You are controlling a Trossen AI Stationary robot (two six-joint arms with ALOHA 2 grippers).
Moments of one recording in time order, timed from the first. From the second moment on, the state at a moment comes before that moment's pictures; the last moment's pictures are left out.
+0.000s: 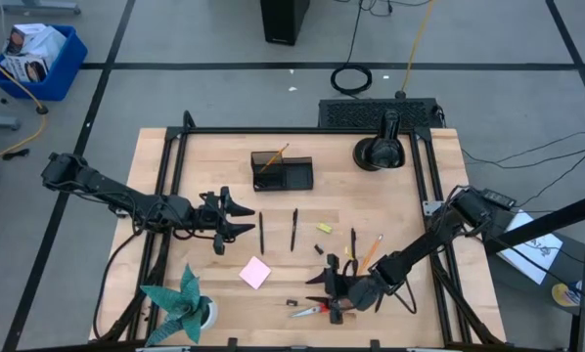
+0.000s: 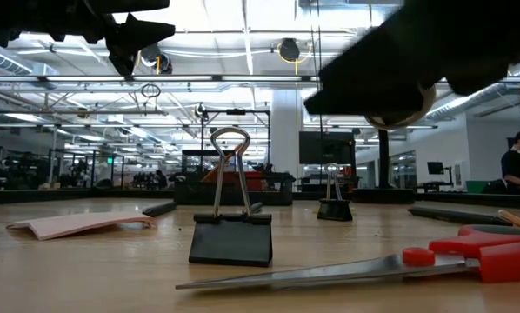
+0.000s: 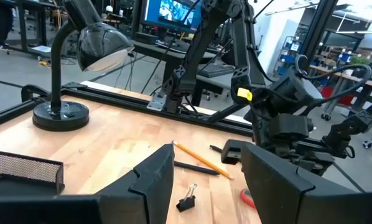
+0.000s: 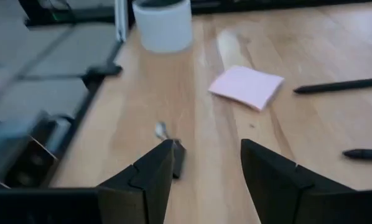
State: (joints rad) left arm -0.30 0.96 0.34 0.61 -0.29 -0.24; right arm 0.65 1.88 0.85 0.55 0.53 0.38
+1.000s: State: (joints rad) left arm -0.30 0.96 0.34 0.59 -0.29 -0.25; right arm 0.60 1.87 0.70 0.44 1.05 0.69
